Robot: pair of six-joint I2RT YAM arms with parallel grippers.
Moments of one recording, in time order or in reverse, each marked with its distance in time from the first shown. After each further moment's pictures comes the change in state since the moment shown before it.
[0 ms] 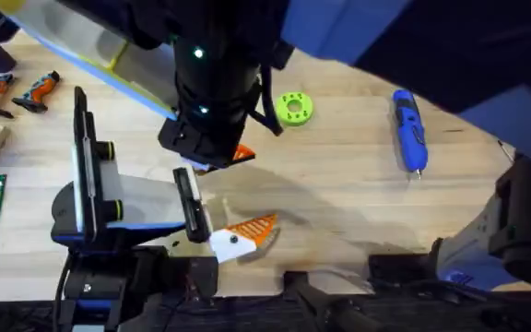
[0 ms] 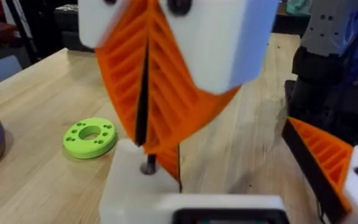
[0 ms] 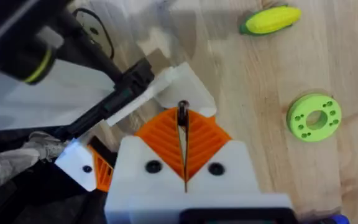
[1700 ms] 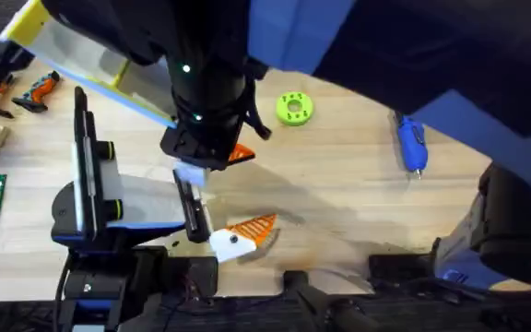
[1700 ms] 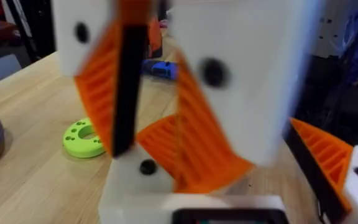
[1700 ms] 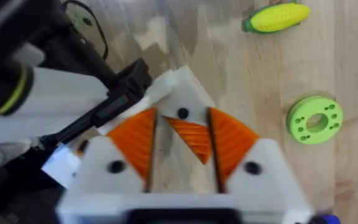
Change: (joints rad) left arm 0.000 0.000 0.000 0.000 0.000 -0.004; right arm 0.000 0.046 0.001 -0.007 0.006 -0.001
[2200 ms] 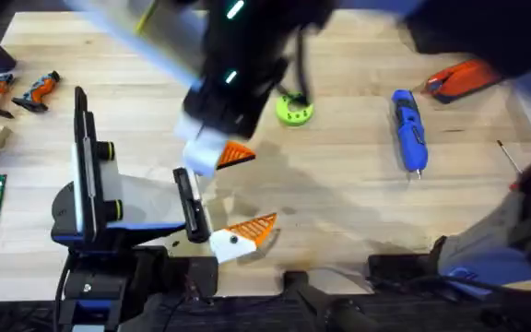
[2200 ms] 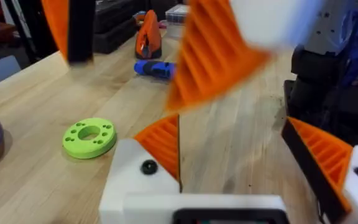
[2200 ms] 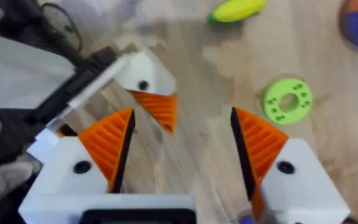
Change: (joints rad) left arm 0.000 0.000 0.000 0.000 0.000 0.004; right arm -0.080 -0.093 0.002 -0.014 0.014 0.001
